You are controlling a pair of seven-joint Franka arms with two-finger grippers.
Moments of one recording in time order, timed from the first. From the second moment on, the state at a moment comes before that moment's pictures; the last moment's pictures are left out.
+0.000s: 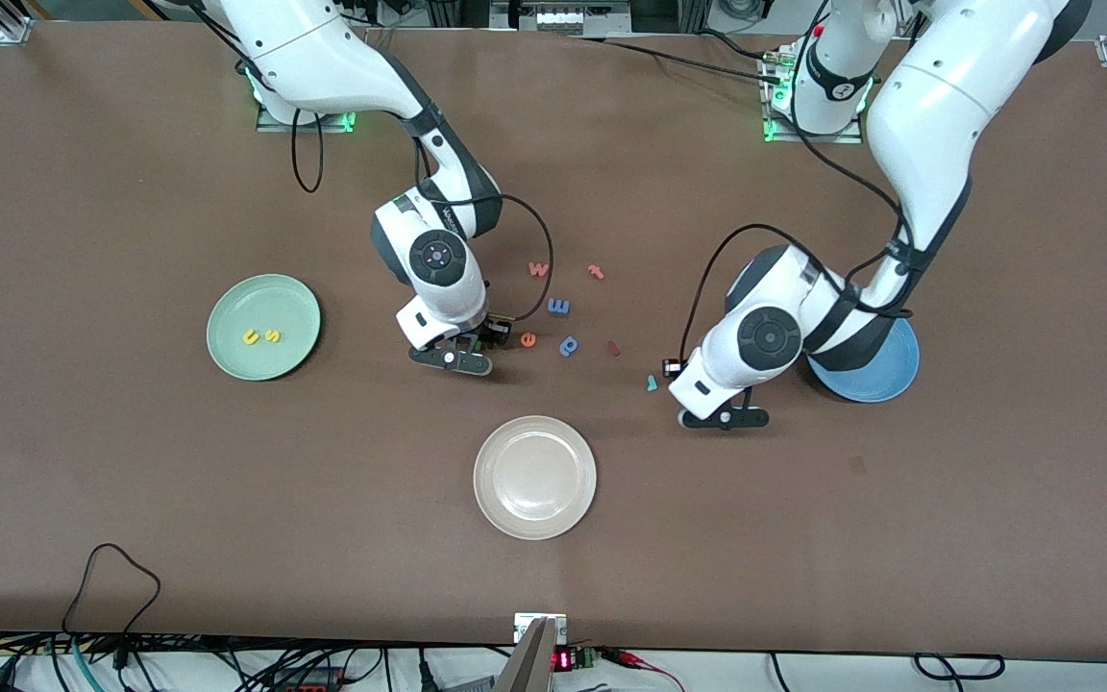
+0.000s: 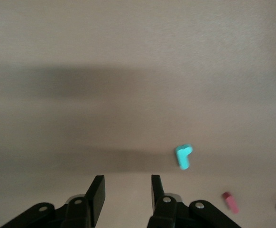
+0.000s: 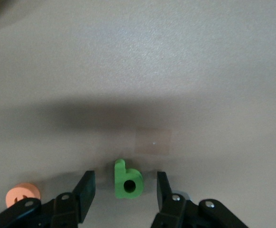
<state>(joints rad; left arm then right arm) 0.00 0.79 -0.53 -1.56 0.29 2.12 -0.66 0.65 0.68 -0.02 -1.76 0.01 2.41 0.79</state>
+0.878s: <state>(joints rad) -0.07 0.93 -0.52 -1.43 0.29 2.16 -0.76 0.66 0.68 -0.01 -1.76 0.01 2.41 0.79</state>
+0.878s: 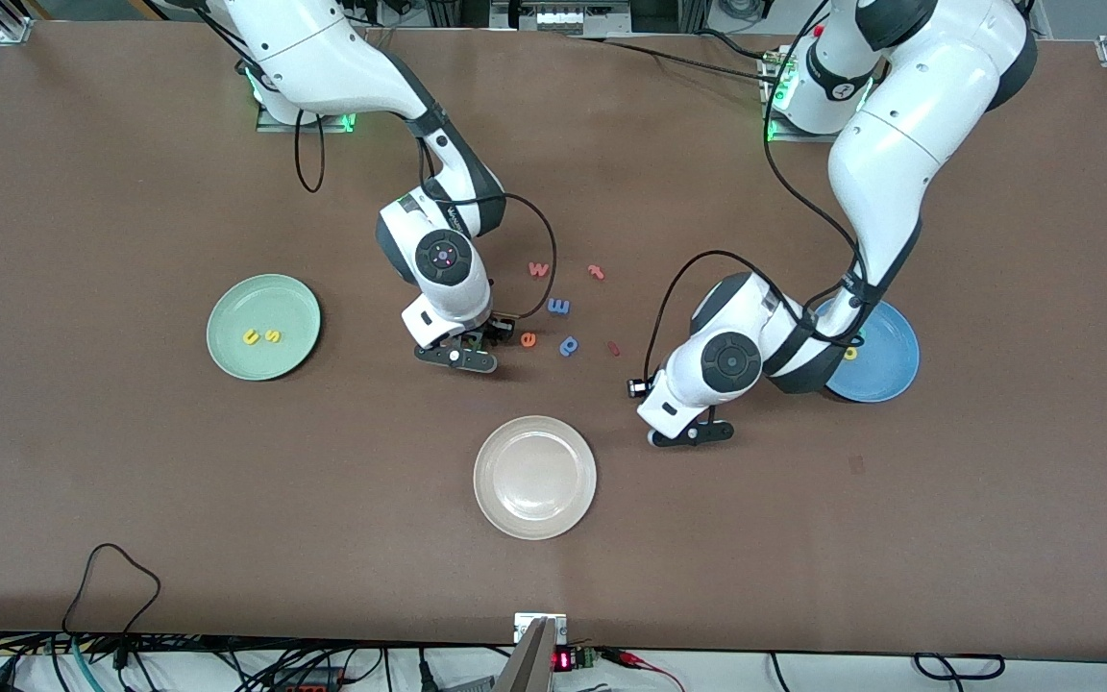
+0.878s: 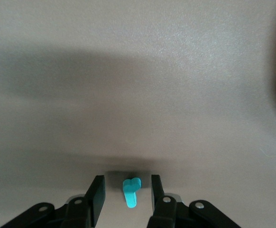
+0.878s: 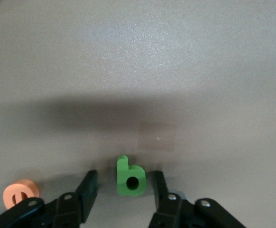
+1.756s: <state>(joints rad) -0.10 0.93 -0.49 -1.43 0.29 2.15 -0.76 0.61 0.65 -0.03 -1.74 0.01 2.33 0.74</state>
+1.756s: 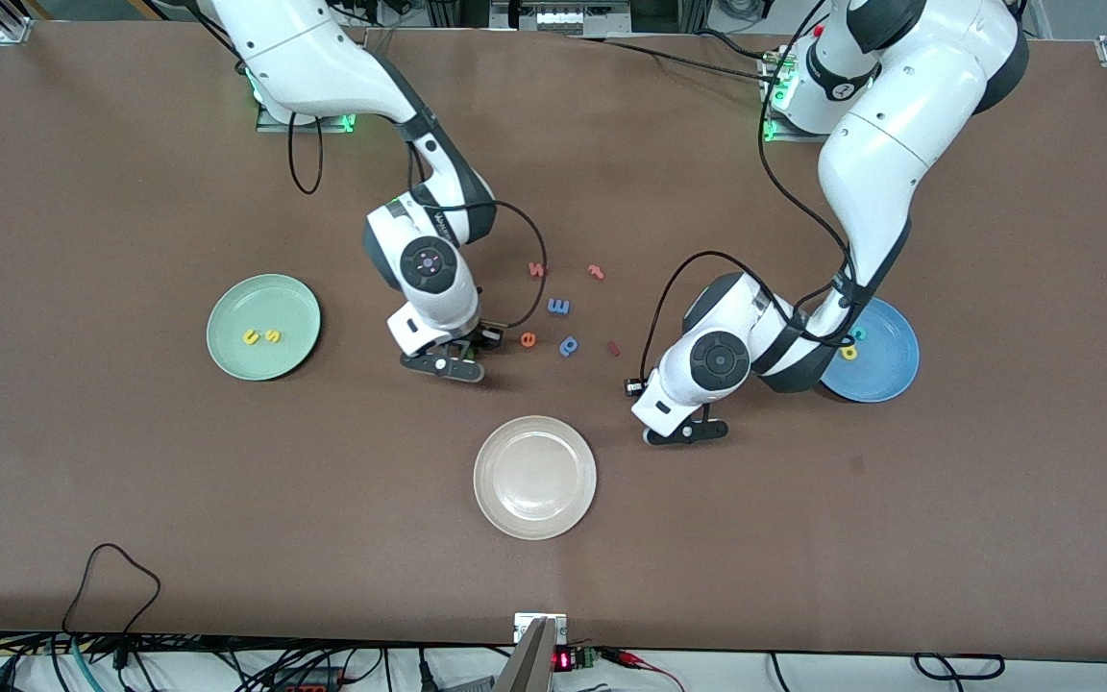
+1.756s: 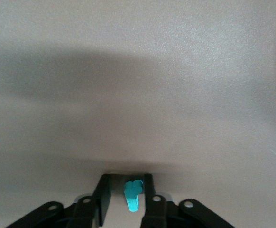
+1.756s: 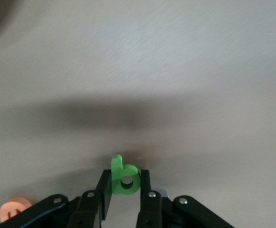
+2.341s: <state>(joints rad) -0.08 0.92 -0.48 -1.40 0.29 2.11 -0.76 0.30 0.48 -0.04 -1.83 0.01 2.09 0.29</state>
